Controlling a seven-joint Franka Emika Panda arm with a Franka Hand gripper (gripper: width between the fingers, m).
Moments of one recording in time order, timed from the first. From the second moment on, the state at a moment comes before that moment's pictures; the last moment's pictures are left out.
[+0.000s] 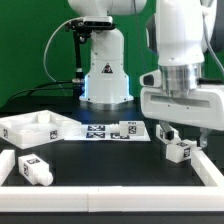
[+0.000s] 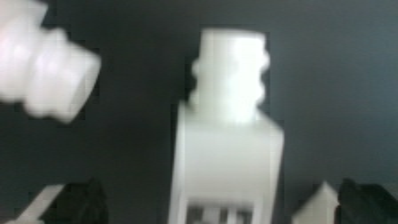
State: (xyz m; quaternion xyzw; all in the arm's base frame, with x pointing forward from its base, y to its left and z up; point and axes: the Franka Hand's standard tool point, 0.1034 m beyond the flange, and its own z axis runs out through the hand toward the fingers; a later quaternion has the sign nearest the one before) arm 0.473 0.144 0.022 -0.91 0.41 0.02 0.06
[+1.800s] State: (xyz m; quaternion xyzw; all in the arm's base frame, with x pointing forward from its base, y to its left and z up) arm 0.418 0.199 0.022 -0.98 0.20 0.04 0.04
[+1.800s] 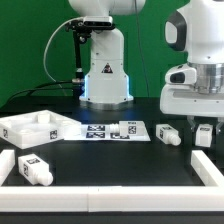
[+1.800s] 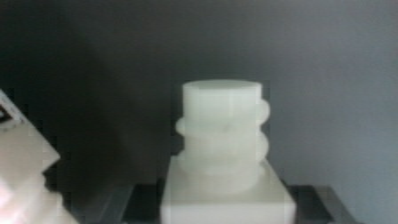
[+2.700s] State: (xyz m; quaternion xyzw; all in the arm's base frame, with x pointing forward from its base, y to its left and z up) arm 0.413 0.183 0.052 -0.98 0.20 0.04 0.05
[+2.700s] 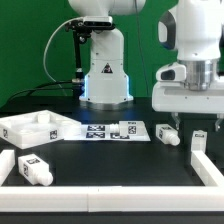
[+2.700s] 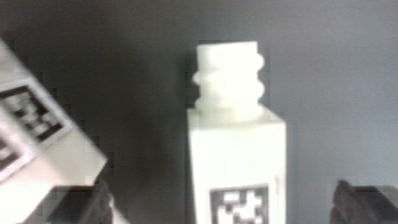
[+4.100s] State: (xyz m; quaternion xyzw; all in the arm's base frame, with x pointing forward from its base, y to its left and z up) arm 0.413 0.016 0.120 -1.00 0.00 -0.01 0.06
